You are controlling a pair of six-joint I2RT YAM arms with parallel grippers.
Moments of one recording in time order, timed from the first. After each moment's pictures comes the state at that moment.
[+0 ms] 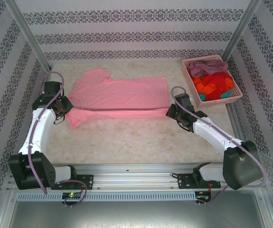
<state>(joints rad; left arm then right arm) 0.15 1.29 1.12 -0.84 -0.06 -0.55 0.34 1.30 0.78 -0.32 0.09 0.71</state>
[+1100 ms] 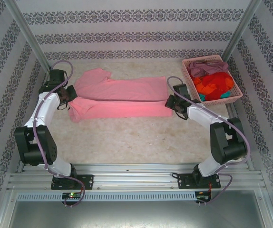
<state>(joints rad) 0.14 1.57 1.30 -0.72 0.00 -0.37 0.25 1.60 0.96 -0.23 0.05 0.63</state>
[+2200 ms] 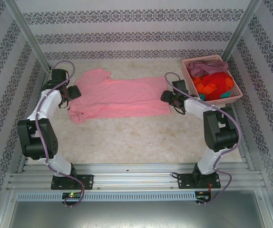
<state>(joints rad) 0.14 1.65 1.32 -0.70 -0.05 -0.38 0.22 1.76 1.07 -0.17 0.00 0.58</state>
